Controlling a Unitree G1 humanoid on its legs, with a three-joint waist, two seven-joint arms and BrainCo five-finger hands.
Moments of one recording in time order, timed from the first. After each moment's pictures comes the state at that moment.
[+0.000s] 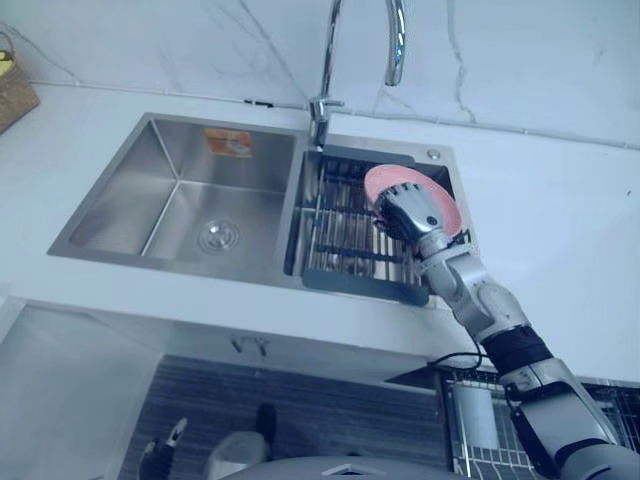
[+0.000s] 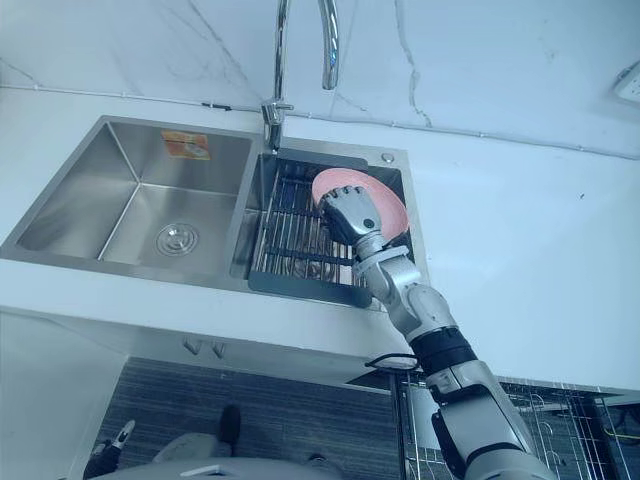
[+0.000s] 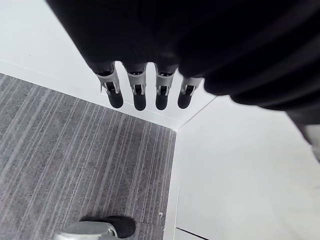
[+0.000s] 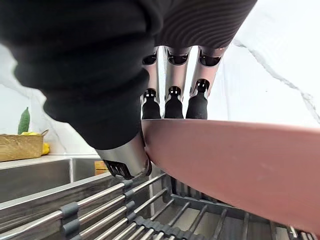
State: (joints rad) left arm 0.39 0.14 0.08 0.65 -0.04 0.03 0.26; right arm -0.48 -0.56 0.30 0.24 -0.89 -0.24 -0.30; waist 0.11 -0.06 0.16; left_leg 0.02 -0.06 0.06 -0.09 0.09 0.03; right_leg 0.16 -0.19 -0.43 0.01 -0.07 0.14
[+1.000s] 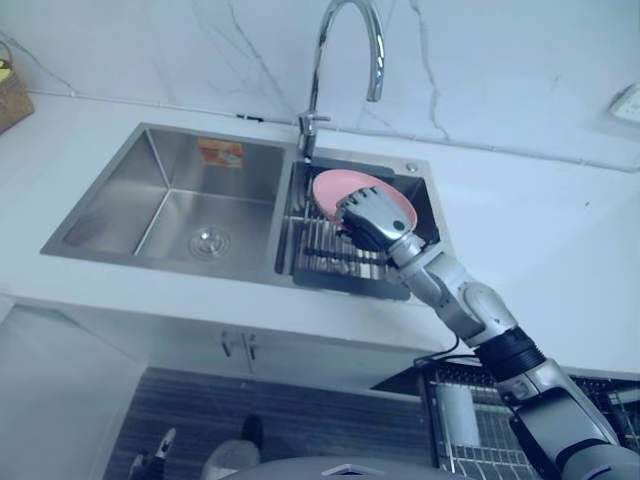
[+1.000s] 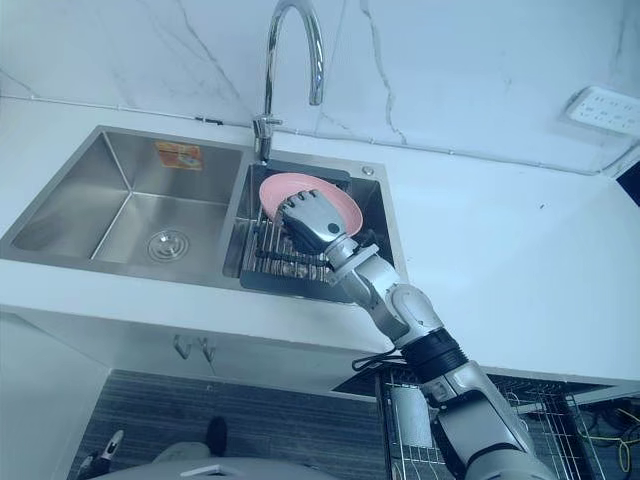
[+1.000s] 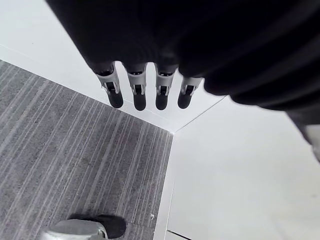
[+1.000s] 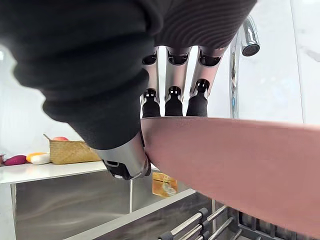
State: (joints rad) left arm 0.38 0.12 0.16 0.78 -0.03 -0.09 0.29; right arm -0.47 -0.56 0.39 0.07 -0.85 -0.30 -0.21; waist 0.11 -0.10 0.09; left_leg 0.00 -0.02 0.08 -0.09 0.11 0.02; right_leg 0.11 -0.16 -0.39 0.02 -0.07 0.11
